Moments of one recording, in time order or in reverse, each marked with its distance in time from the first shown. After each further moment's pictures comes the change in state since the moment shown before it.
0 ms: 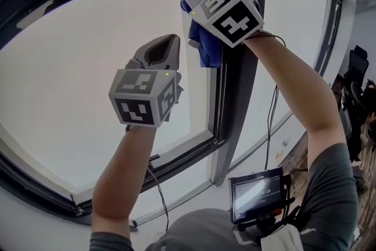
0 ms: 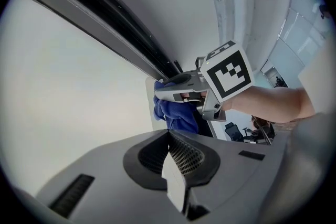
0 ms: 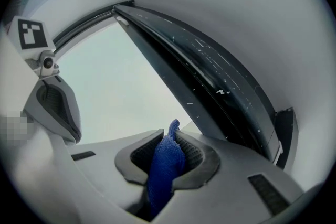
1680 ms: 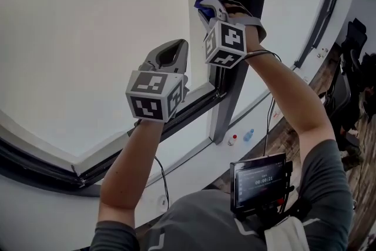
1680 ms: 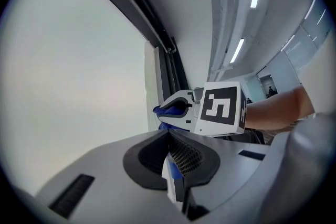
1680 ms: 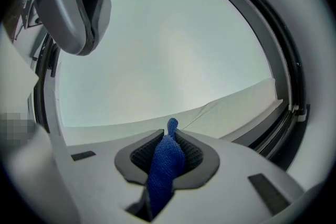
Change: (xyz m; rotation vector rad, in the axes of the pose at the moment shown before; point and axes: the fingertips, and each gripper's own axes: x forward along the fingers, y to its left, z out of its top) left arm -0.065 -0.048 -0.133 -0.137 0.175 -0.111; right arm -0.030 0.170 -0.158 -0.370 0.358 0.071
